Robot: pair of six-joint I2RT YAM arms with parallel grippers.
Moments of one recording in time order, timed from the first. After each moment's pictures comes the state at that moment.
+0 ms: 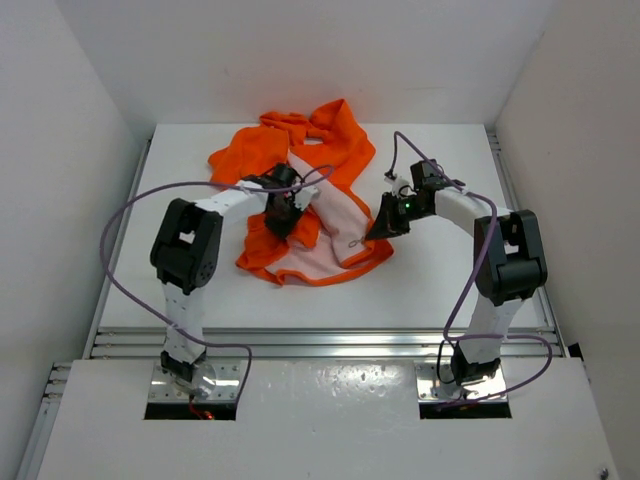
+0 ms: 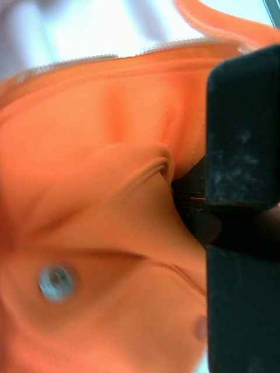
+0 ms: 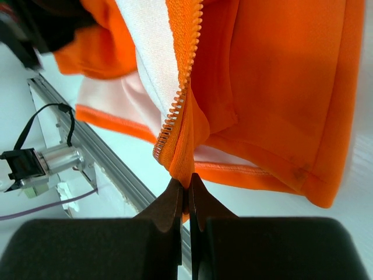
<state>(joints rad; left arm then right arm) -0.43 2.04 1.48 -0.64 0.12 0.24 0.17 1.87 1.20 -0.49 -0.74 0.21</state>
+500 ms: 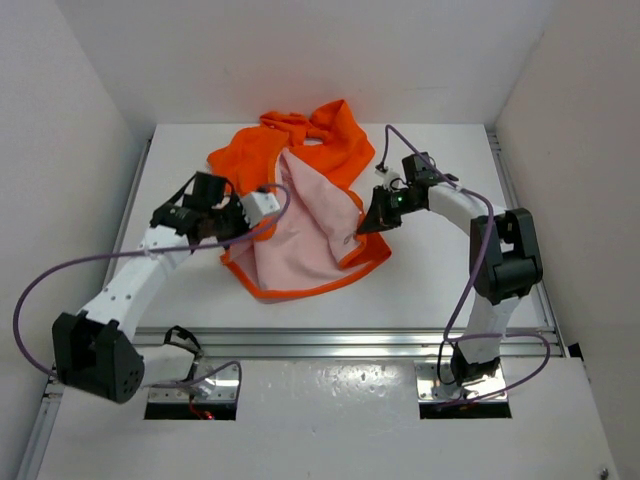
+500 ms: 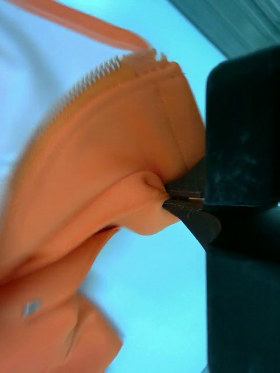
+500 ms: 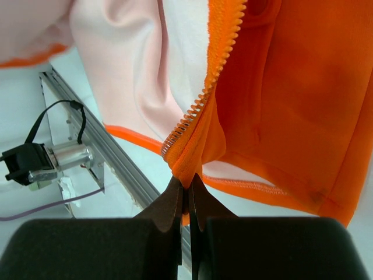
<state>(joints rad) -0.26 1.29 1.14 -0.70 0.26 0.73 0.21 1.88 1.26 -0.49 -0.76 0.23</state>
